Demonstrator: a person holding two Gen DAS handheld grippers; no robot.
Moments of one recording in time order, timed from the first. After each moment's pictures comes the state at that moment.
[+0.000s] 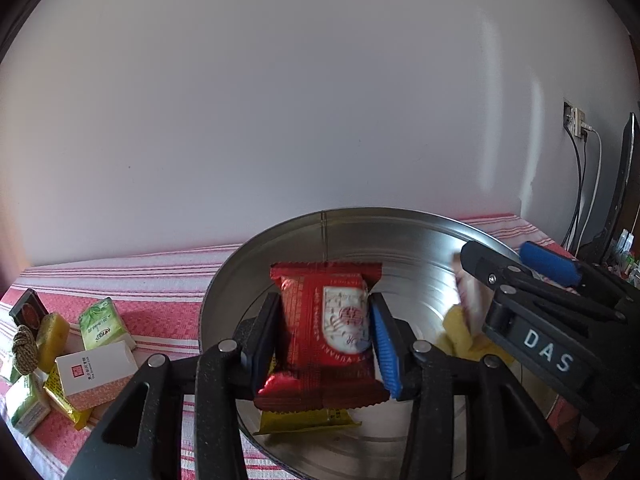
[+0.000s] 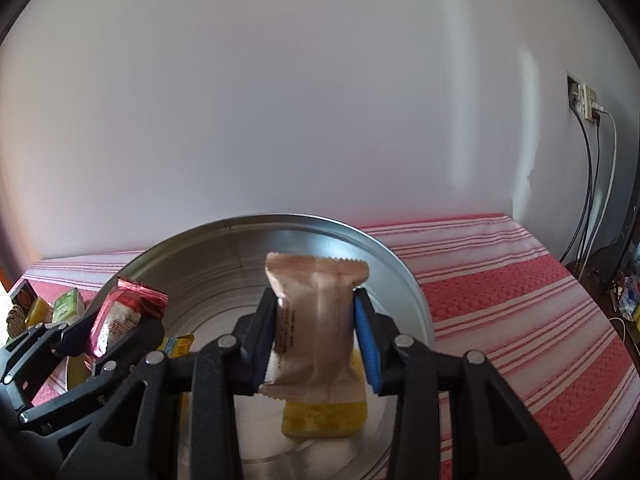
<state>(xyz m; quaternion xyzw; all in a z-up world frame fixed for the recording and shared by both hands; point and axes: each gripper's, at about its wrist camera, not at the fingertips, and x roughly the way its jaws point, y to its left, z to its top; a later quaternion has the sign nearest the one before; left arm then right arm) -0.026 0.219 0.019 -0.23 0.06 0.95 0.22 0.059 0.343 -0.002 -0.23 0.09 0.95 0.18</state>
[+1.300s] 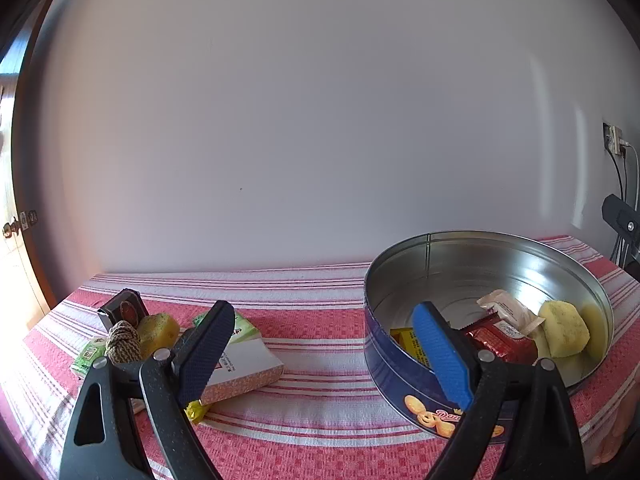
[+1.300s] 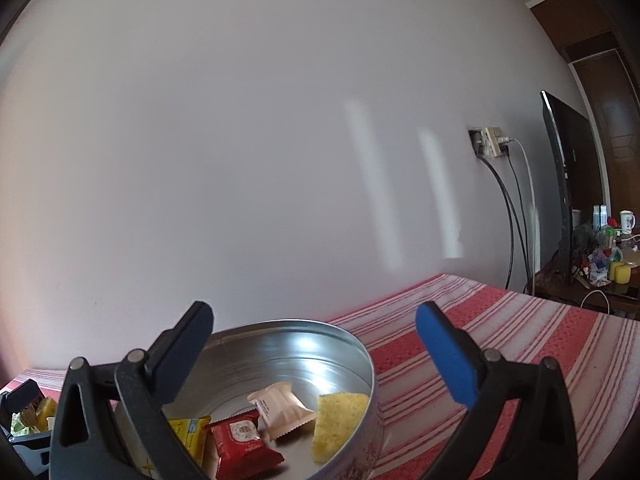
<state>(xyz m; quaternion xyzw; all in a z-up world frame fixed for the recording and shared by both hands) -0.002 0.152 0.020 -0.16 0.06 0.98 0.12 0.125 0.303 0.019 -0.02 0.14 0.95 0.29</state>
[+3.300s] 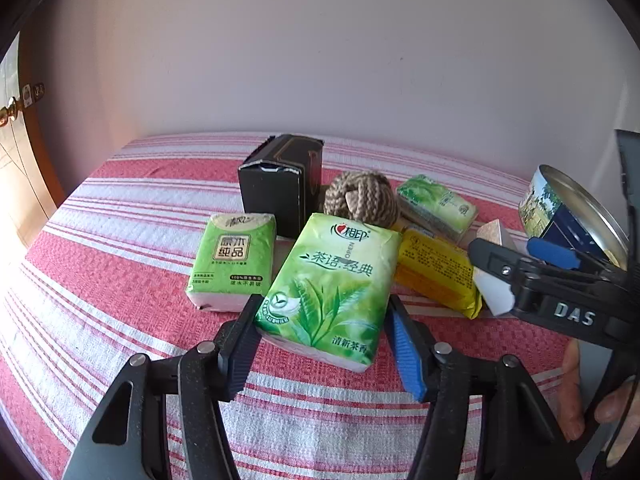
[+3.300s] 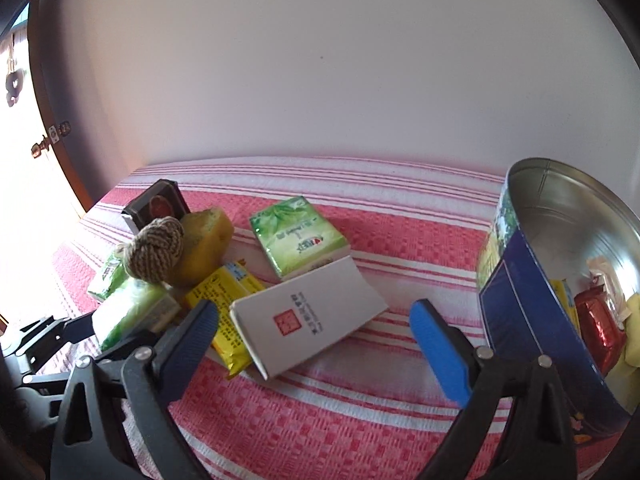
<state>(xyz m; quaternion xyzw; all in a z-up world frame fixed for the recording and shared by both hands) -0.056 -0.071 -0.025 -0.37 0.00 0.92 0.12 -0.065 0.080 -0.039 -0.37 0.06 0.93 0.00</state>
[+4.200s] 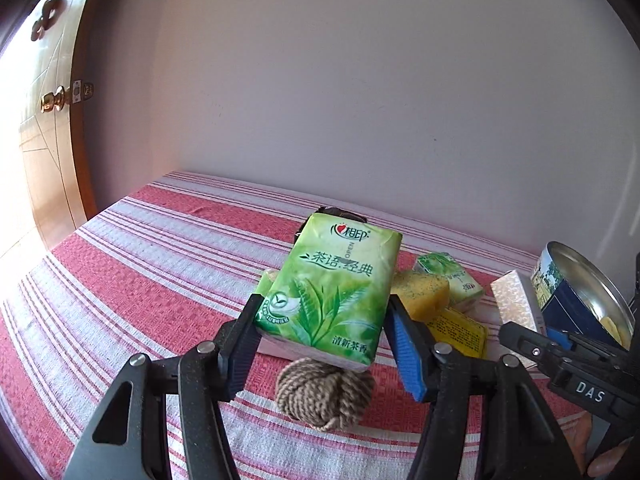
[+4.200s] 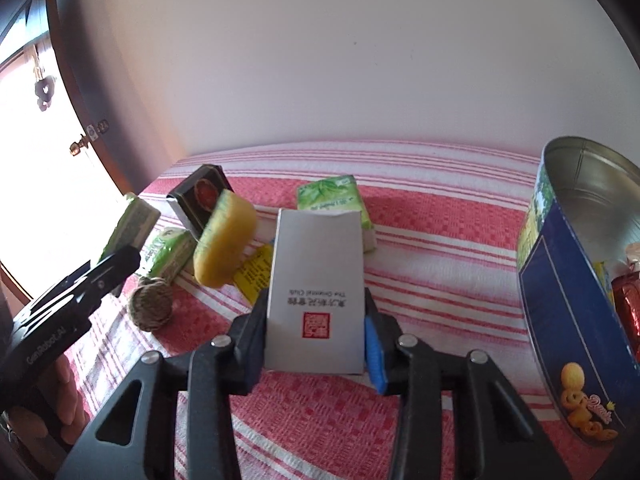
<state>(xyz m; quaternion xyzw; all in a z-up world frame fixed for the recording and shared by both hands) -0.047 -0.120 -0.001 -0.27 -0.07 0.96 0.07 -0.033 0.082 -0.037 -0.35 0.09 0.93 -0.09</state>
